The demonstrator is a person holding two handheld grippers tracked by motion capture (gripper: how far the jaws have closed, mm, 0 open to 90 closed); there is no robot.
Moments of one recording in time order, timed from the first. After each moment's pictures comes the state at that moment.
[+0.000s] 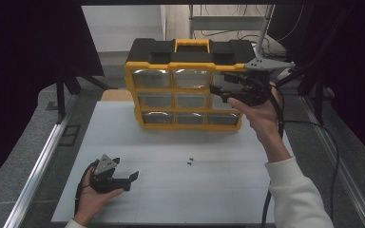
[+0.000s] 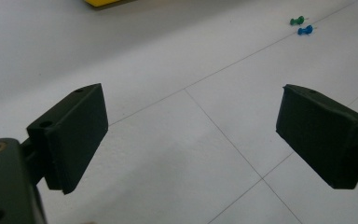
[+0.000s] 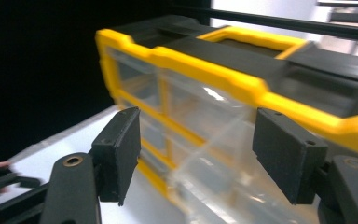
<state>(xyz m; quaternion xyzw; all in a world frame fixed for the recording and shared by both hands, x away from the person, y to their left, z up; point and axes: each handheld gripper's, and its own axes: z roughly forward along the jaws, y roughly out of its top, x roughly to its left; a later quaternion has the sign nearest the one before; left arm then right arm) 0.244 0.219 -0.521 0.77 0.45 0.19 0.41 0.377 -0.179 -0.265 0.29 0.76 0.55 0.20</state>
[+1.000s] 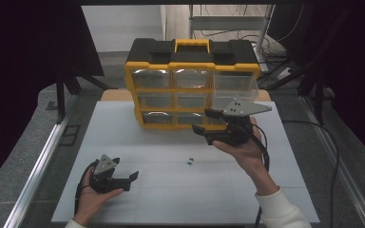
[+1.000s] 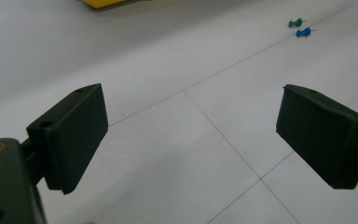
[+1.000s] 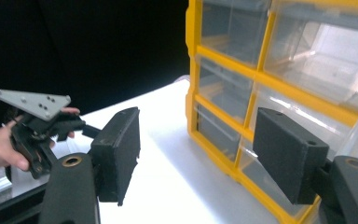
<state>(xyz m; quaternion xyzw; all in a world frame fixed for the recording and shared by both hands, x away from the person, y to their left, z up) 0.243 0.219 -0.520 0.77 0.45 0.19 0.41 0.321 -0.154 -0.332 0.22 0.79 0.55 0.16</state>
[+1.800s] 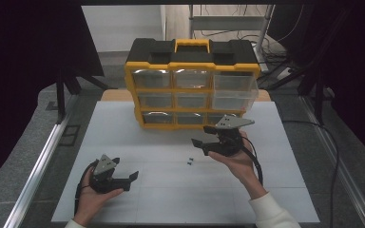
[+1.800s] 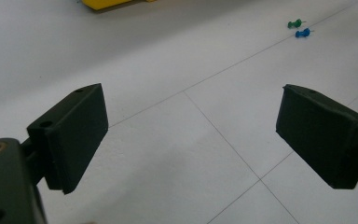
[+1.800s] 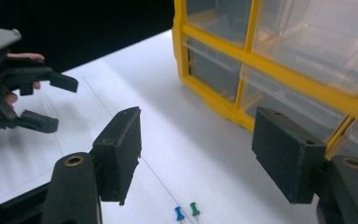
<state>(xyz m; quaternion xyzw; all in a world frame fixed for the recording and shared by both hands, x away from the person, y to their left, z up) 0.242 0.219 -0.520 0.77 0.45 0.19 0.41 0.341 -0.154 -0.408 0.27 0.81 0.50 0.13</state>
